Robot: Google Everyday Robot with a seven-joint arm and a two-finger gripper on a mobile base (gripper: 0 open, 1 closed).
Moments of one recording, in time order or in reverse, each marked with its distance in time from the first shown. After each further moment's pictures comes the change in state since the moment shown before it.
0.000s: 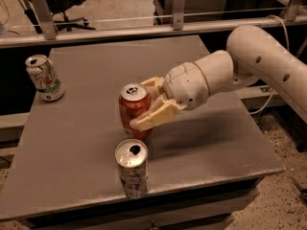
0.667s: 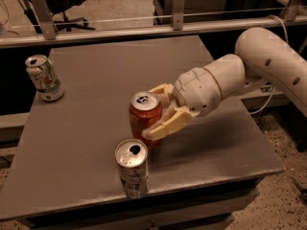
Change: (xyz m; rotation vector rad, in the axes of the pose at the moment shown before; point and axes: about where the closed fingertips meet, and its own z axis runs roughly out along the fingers) arm 0.007 0.029 -0.015 -0.060 0.000 -0.003
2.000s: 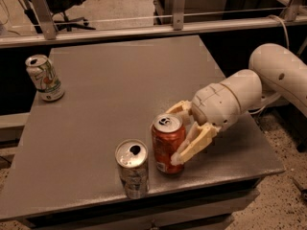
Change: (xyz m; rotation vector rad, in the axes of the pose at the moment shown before) arm 0.029 0.040 -0.019 -0.071 -0.027 0.056
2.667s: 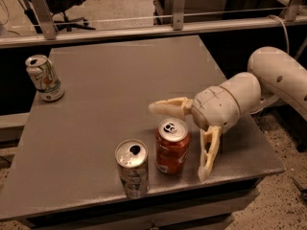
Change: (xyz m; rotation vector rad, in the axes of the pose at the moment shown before) arm 0.006 0.002 0.002 -0.016 -0.004 0.002
